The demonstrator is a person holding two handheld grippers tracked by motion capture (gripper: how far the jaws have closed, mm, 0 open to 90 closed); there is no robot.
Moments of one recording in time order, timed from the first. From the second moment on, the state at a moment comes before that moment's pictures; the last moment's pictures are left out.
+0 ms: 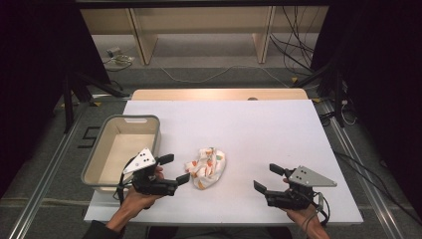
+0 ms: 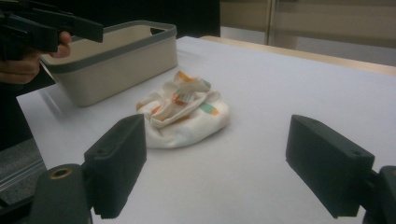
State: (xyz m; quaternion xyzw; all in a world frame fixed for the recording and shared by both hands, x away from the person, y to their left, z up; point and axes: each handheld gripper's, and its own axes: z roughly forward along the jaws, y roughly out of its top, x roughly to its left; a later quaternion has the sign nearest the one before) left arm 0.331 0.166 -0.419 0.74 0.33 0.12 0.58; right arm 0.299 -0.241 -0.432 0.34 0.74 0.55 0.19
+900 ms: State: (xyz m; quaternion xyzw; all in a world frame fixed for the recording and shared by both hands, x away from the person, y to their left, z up) left arm 0.334 0.168 -0.419 0.73 0.33 0.13 0.58; right arm 0.299 -0.241 -0.432 0.34 0.74 0.55 0.19
